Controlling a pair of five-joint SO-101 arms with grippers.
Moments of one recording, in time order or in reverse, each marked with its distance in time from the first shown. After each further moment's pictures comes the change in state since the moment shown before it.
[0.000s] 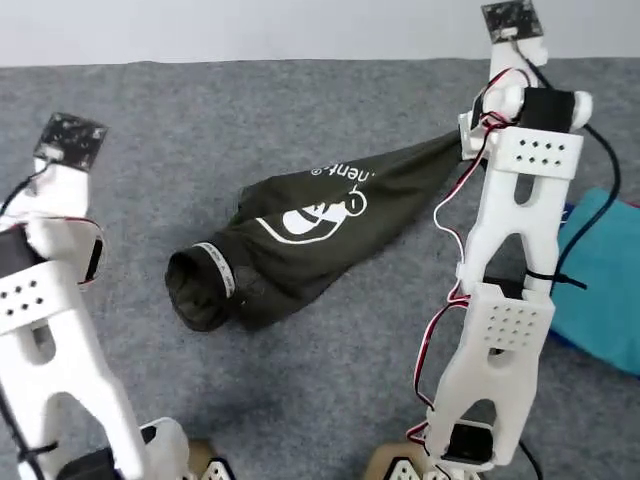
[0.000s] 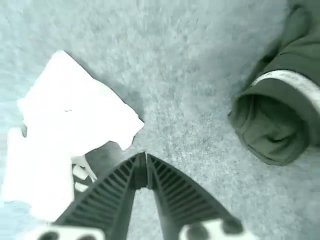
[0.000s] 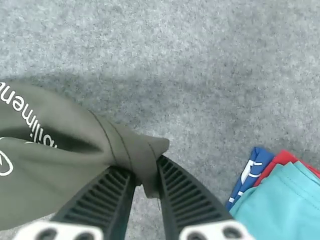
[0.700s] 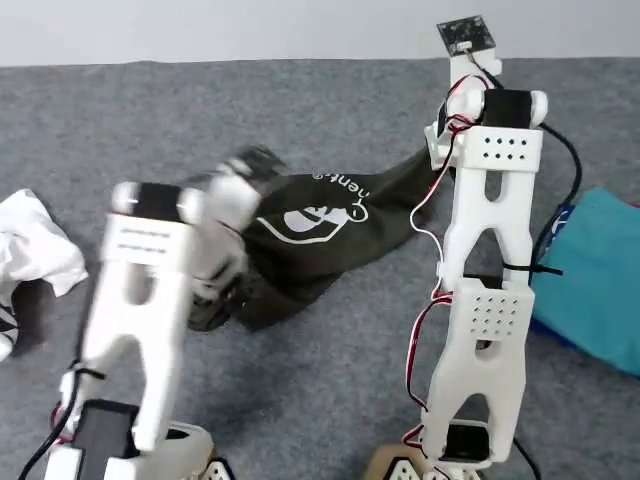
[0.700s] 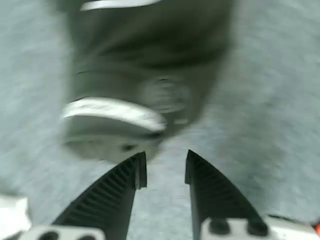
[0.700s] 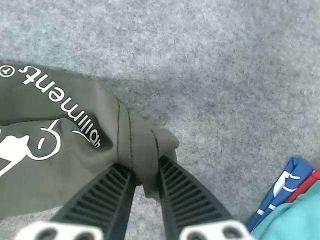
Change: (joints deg) left arm 37.0 12.8 -2.2 12.0 1.1; right arm -4.9 5.0 0.0 0.1 0.0
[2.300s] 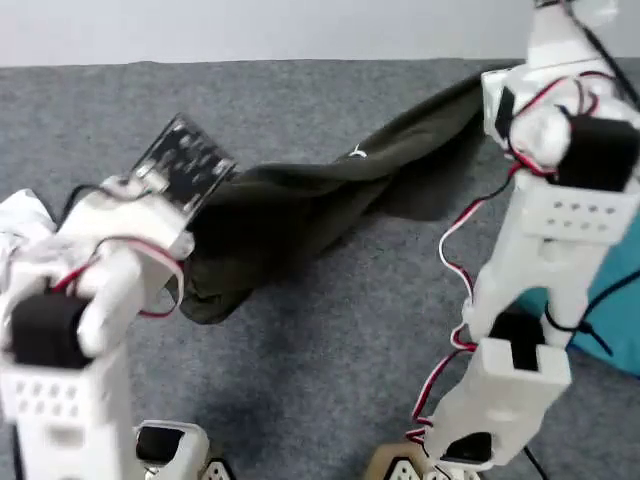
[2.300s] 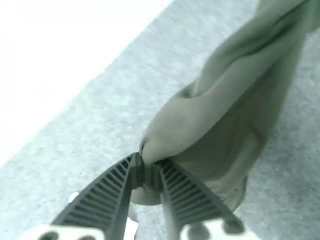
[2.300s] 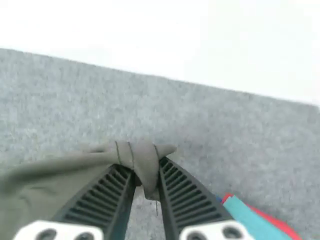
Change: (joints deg) left arm -8.9 -32.3 -10.5 -3.4 -1.2; right arm 3.0 -32.3 -0.1 0.0 0.0
